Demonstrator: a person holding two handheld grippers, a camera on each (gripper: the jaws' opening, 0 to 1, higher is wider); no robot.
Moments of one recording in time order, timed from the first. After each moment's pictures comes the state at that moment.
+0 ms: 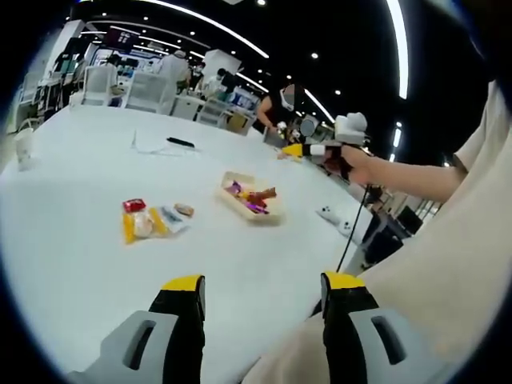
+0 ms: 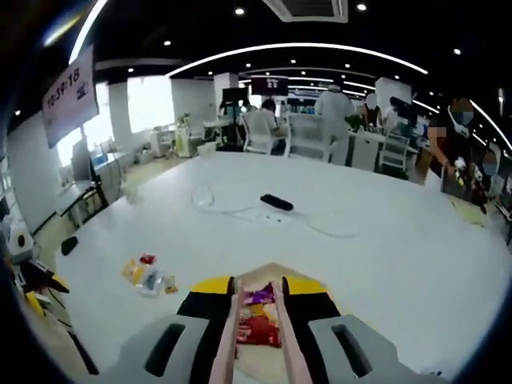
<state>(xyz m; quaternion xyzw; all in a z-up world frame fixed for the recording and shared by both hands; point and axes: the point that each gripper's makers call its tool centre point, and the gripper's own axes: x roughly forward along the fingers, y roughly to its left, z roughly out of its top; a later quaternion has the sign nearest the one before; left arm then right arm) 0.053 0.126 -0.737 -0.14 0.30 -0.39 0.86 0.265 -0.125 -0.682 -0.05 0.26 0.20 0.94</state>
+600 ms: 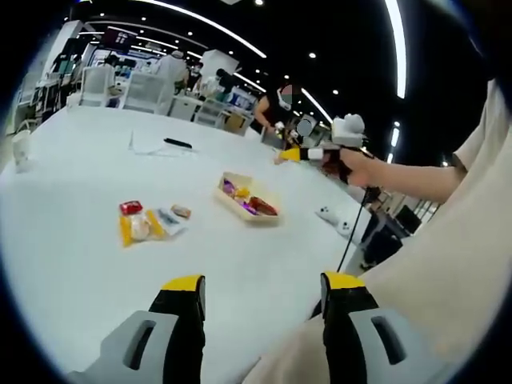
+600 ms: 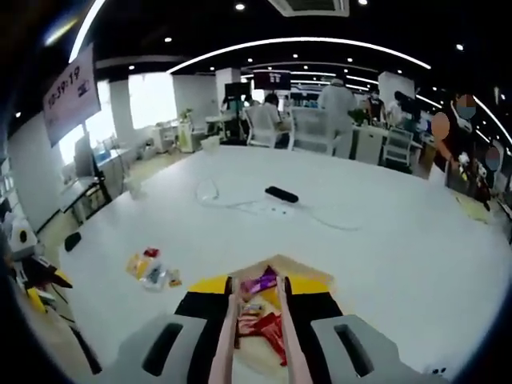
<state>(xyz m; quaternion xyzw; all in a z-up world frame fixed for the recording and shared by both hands) 0.055 0.122 -0.735 -0.14 0.30 -0.40 0.85 0.257 -0.117 -0.692 -0.05 0.27 0.21 0.94</state>
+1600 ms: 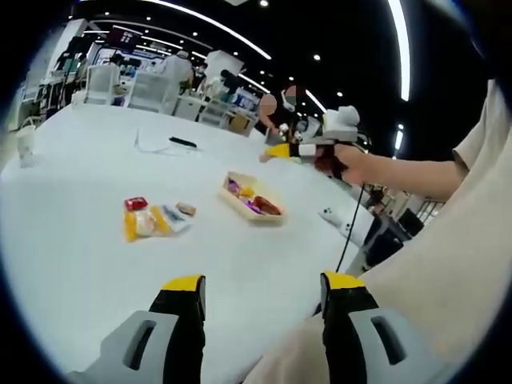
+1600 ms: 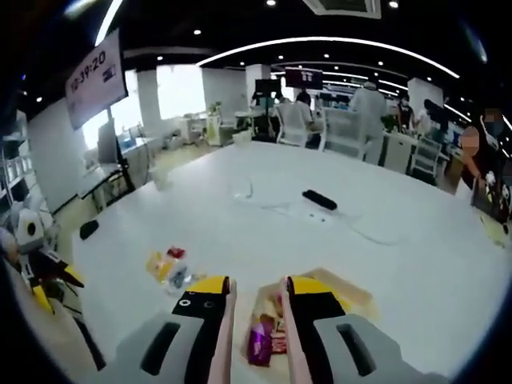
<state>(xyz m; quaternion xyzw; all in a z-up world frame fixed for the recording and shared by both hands) 0.054 0.127 -0.739 -0.15 0.30 -0.39 0.86 0.263 -0.055 -0.697 -0.07 0.27 0.29 0.92</state>
